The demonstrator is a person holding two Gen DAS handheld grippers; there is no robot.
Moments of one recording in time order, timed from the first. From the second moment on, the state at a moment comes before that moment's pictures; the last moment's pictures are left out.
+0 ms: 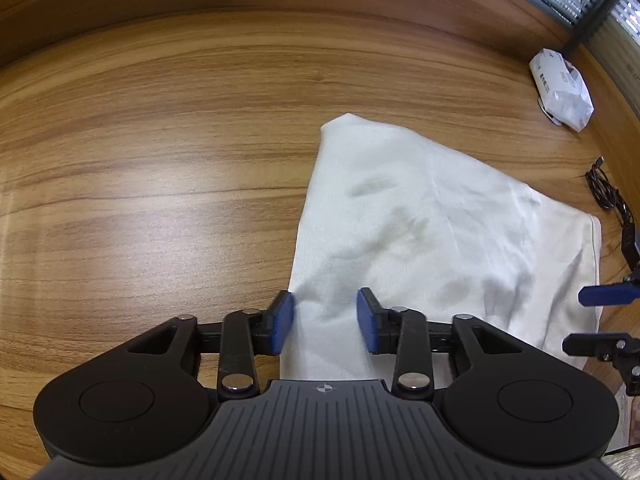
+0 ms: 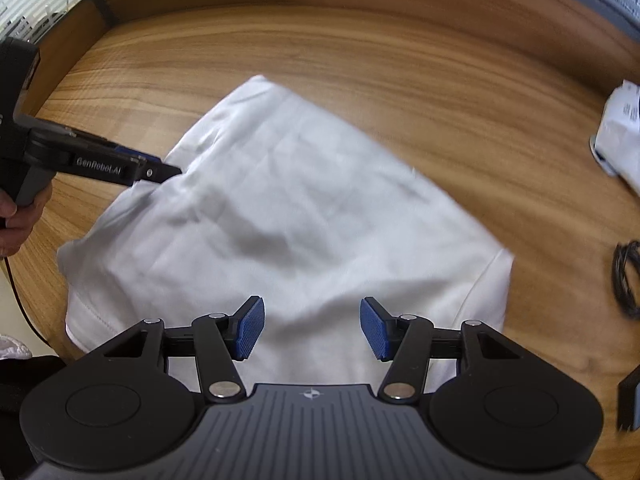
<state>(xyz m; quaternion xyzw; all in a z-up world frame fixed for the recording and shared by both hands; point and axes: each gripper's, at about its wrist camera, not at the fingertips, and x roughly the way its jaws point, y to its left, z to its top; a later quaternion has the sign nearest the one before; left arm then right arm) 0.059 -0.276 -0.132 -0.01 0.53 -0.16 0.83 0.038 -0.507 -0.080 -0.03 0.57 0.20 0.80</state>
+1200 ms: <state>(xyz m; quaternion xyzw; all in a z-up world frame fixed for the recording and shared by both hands) 0.014 -0.403 -0.068 0.06 0.44 -0.31 0.84 0.033 -0.578 -0.039 0.00 0.53 0.12 0.84</state>
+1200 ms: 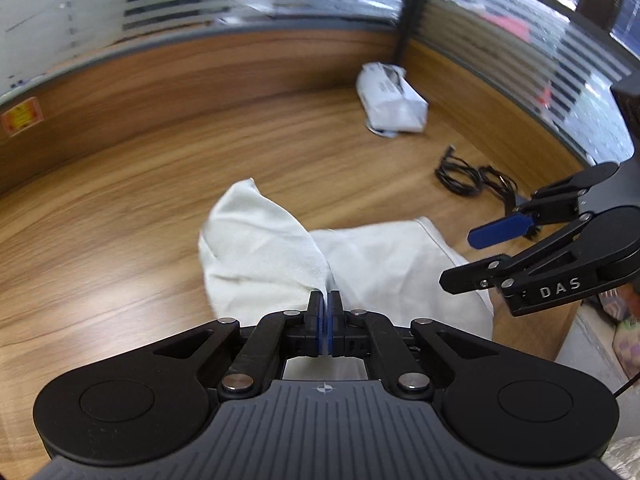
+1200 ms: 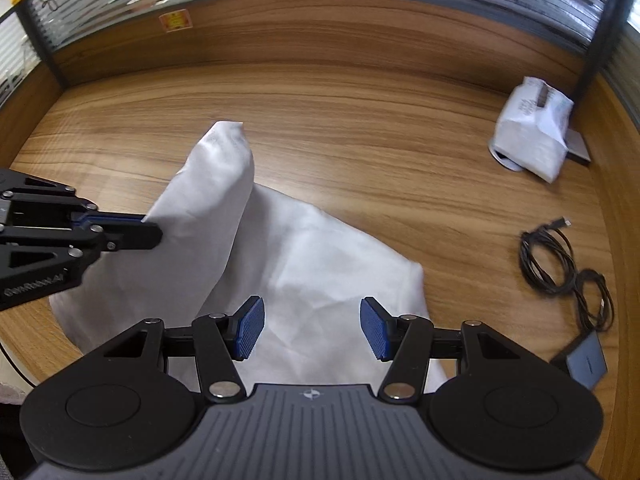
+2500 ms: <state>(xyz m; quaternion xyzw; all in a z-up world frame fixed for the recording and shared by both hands) 0.009 -0.406 -0.079 0.04 0.47 -0.30 0.83 0.031 -0.583 -0.039 0.00 0.53 0.10 0.84</state>
